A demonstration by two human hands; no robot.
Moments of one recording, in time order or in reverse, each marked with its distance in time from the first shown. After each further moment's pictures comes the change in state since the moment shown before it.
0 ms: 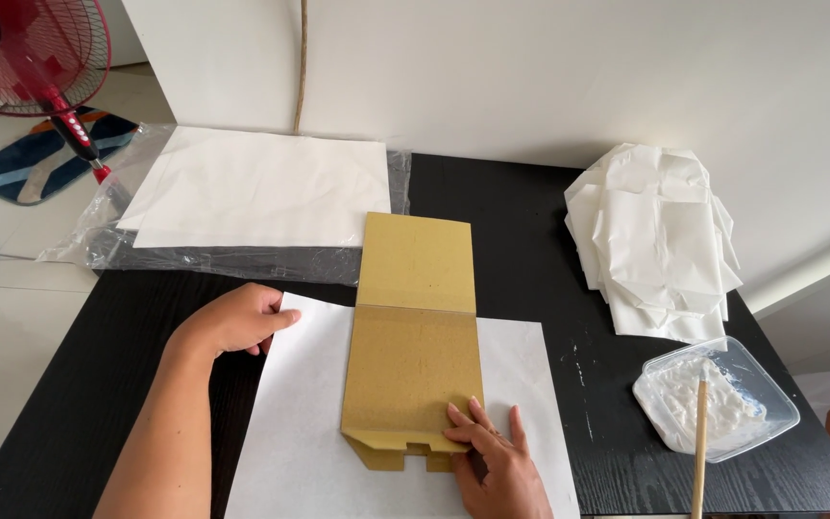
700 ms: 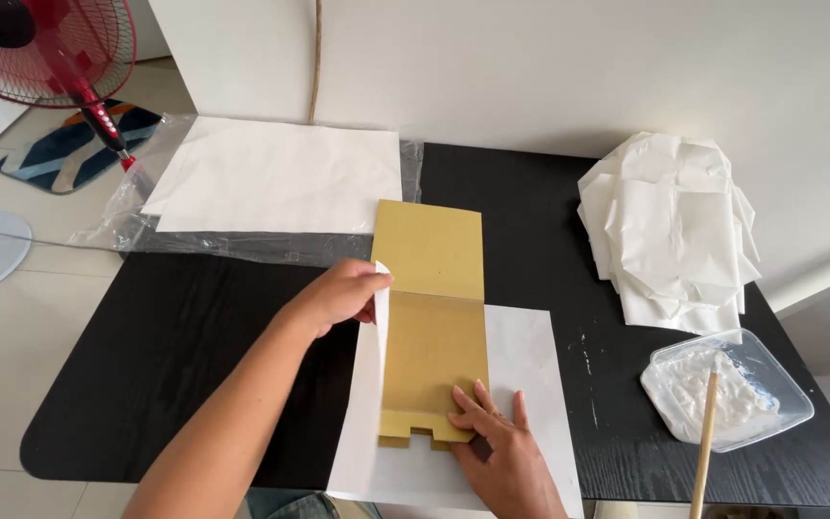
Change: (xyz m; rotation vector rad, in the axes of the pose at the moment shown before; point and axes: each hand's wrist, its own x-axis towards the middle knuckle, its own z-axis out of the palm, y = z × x) left_hand 0.011 0.067 0.061 -0.611 -0.111 0.227; right_hand -0.004 -0.026 -0.026 0.072 -0.113 0.064
